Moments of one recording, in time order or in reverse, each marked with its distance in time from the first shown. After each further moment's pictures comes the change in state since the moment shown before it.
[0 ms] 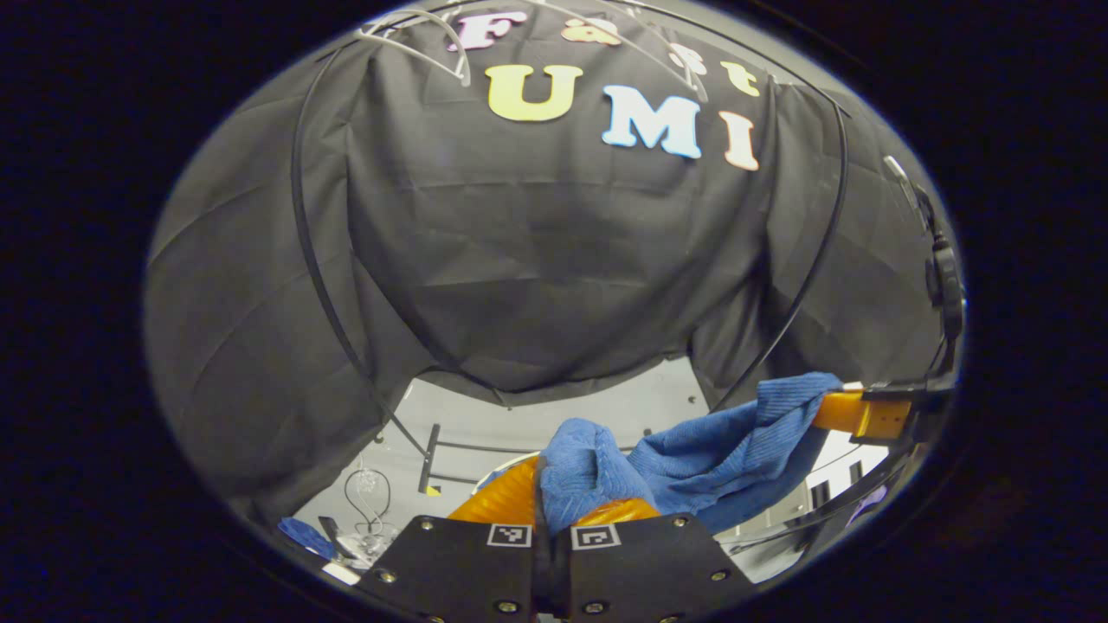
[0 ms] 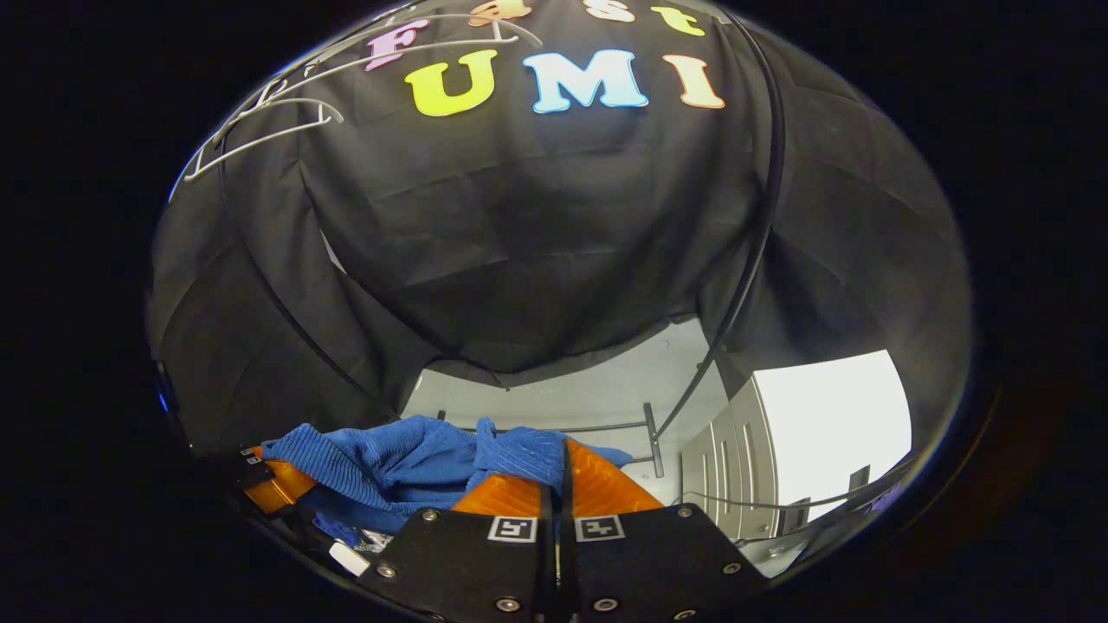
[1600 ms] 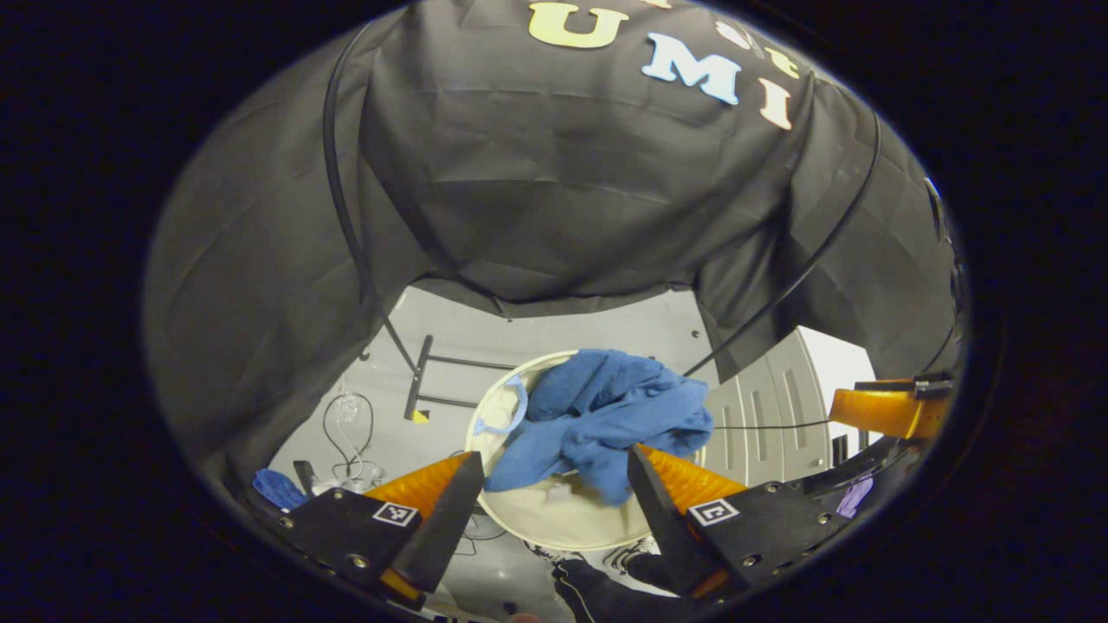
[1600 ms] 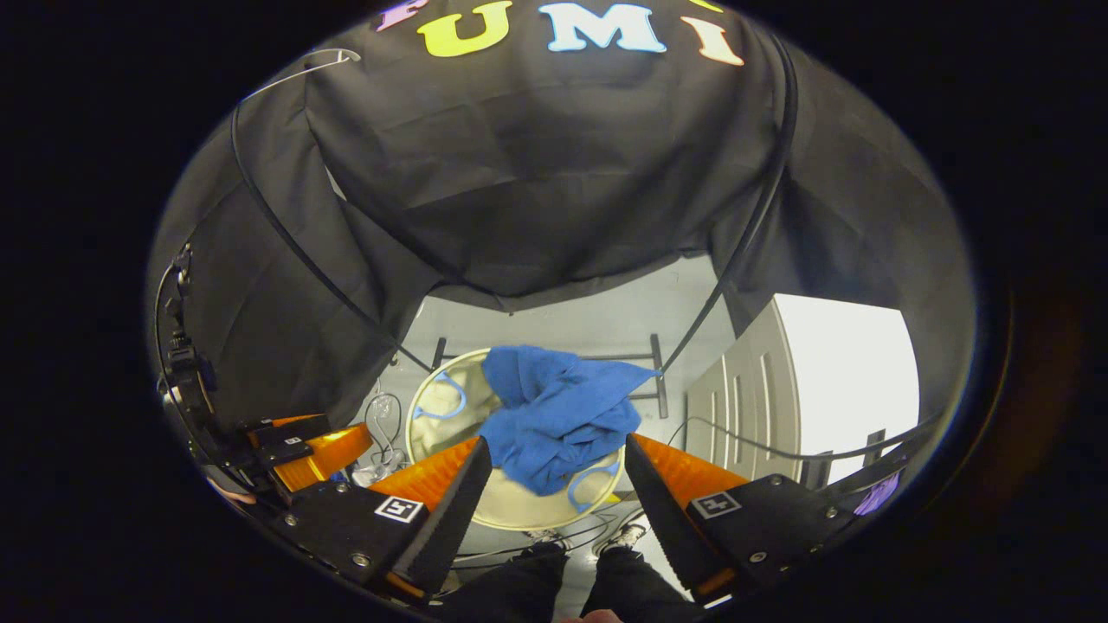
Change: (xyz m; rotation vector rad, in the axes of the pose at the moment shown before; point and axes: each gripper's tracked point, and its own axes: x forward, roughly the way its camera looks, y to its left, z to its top) left arm 0.011 0.037 -0.127 -0.127 0.216 -0.038; right arm -0.005 -0.005 -0.079 -0.054 0.174 0.005
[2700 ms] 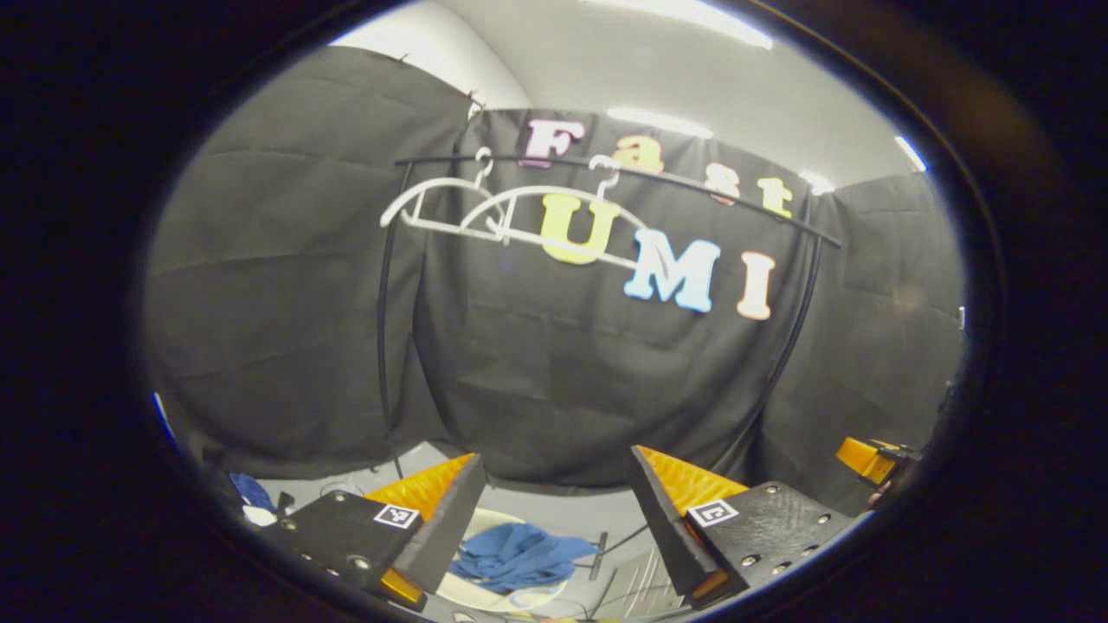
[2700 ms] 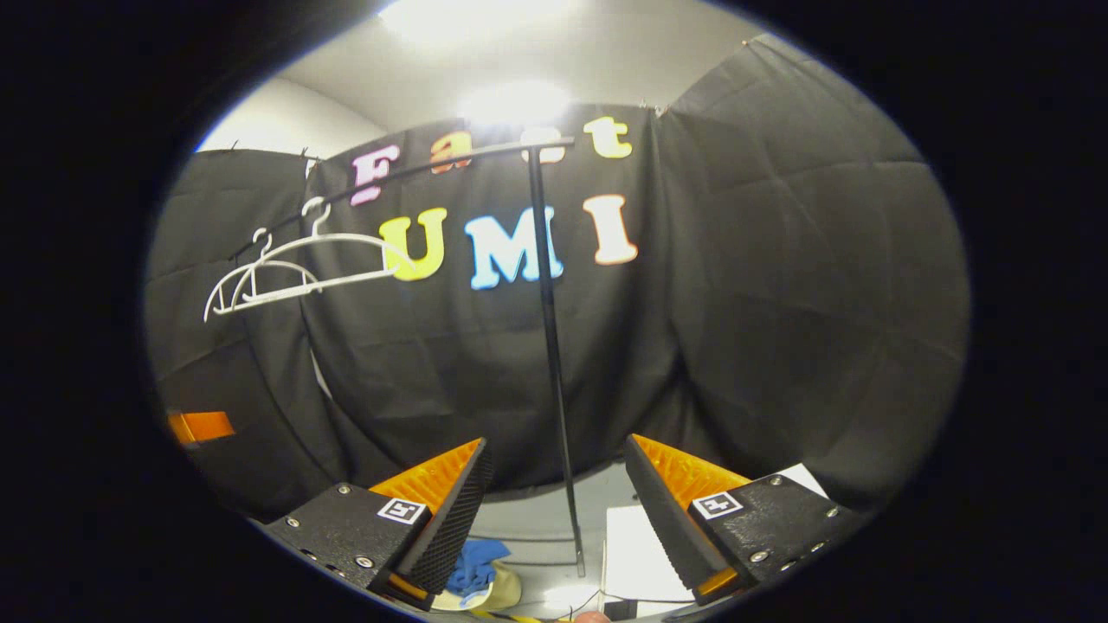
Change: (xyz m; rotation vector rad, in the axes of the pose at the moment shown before) left arm -0.320 -0.249 0.203 -0.117 -0.766 0.212; right arm -0.254 -0.261 0.187 0.050 -0.794 -0.047
